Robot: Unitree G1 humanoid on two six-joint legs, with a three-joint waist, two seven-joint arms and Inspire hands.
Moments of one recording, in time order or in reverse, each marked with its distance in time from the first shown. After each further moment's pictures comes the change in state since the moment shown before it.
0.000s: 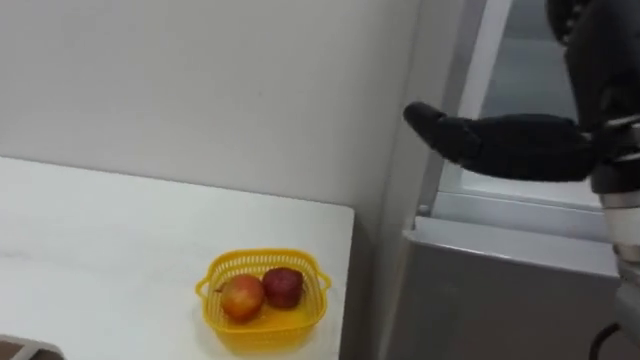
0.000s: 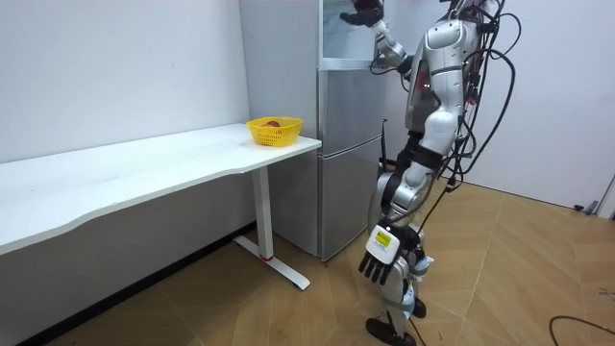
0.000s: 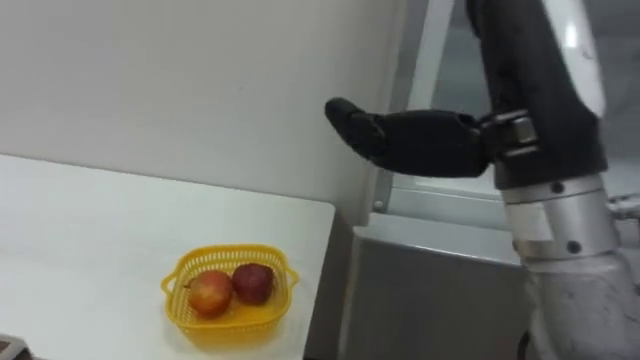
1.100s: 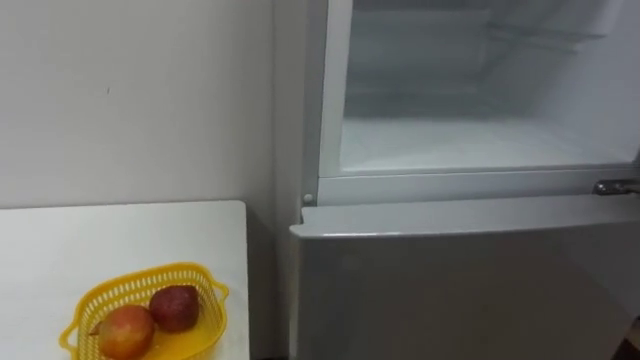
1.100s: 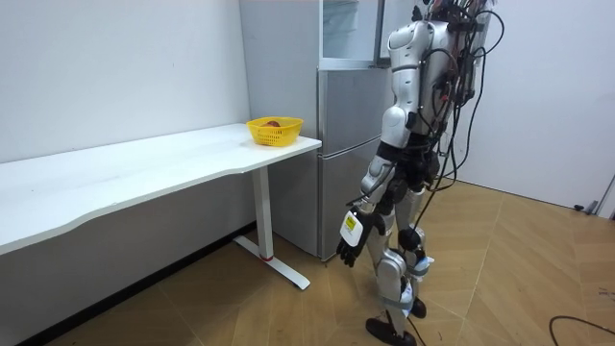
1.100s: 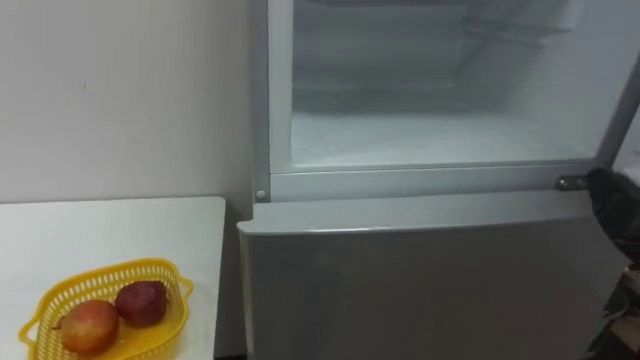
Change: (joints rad) left arm -0.045 -0.036 -0.003 0.099 -0.004 -0.034 0.052; right arm 0.475 0.133 -0.308 0.063 0.001 -0.050 -0.238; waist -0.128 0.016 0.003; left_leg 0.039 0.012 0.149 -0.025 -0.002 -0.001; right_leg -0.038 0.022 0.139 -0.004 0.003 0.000
